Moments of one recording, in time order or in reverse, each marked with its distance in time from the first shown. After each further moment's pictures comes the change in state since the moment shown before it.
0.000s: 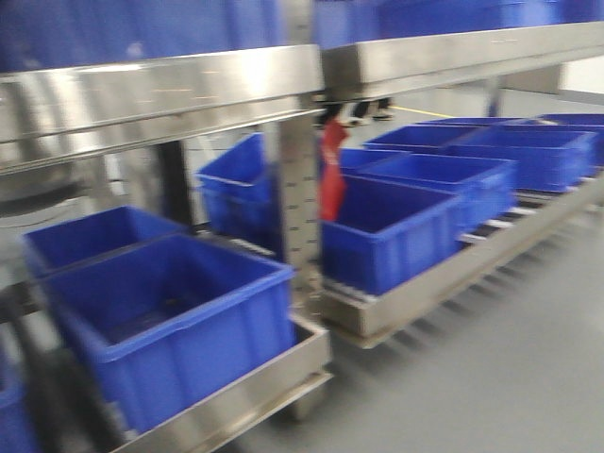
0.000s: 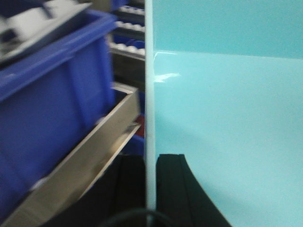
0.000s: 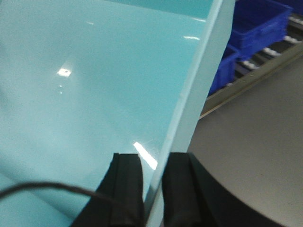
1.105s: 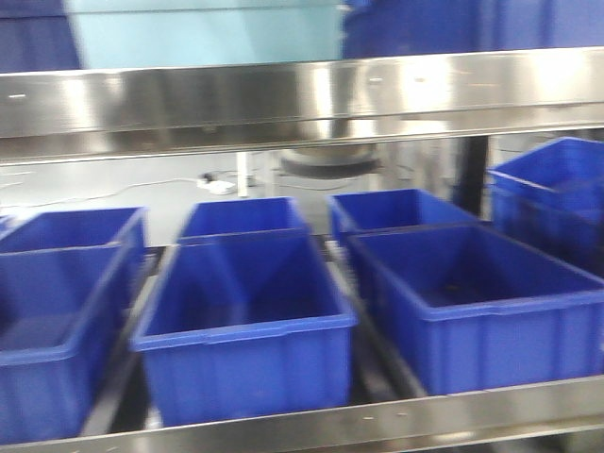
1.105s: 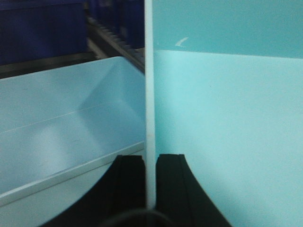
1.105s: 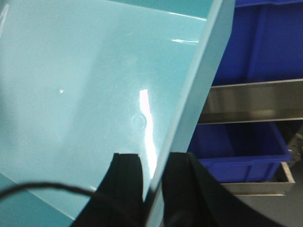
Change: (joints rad) left arm 0.000 0.000 0.000 0.004 0.000 0.000; right arm 0.000 0.000 0.000 0.000 0.000 0.000
